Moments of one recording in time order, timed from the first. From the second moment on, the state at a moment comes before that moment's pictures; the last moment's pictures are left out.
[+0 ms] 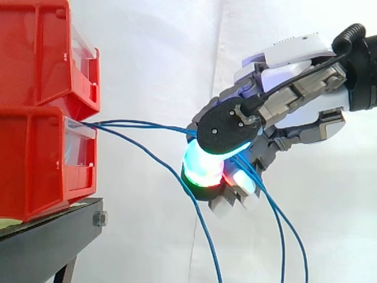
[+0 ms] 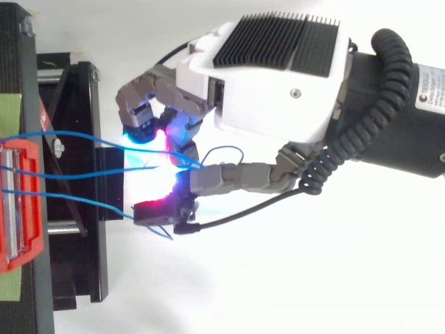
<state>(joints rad) 0.14 -2.30 -0.89 -3.27 -1.17 -0.69</state>
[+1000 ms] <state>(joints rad) 0.15 -2.30 -0.85 -3.30 -0.90 -0.86</state>
